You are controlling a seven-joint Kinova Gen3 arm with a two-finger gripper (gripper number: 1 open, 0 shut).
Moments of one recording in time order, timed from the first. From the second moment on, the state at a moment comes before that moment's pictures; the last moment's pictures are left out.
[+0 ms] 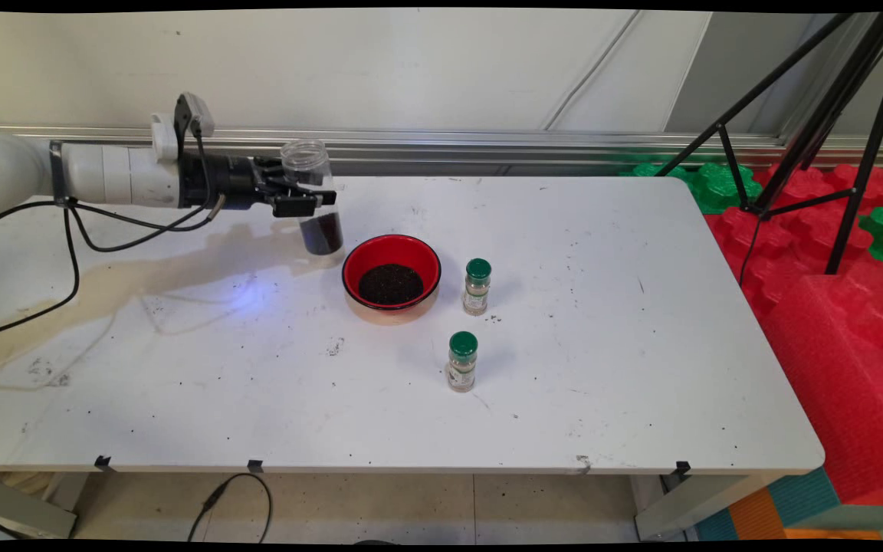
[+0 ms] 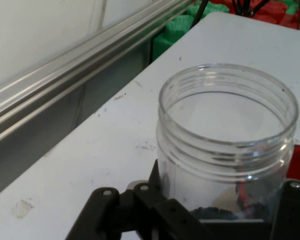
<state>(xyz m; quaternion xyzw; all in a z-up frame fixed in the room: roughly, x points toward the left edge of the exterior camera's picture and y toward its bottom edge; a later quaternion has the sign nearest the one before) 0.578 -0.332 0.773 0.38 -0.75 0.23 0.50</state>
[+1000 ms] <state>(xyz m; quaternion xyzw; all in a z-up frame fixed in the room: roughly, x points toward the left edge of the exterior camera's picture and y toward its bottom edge) 0.584 -0.336 0.749 0.37 -0.77 0.22 0.48</state>
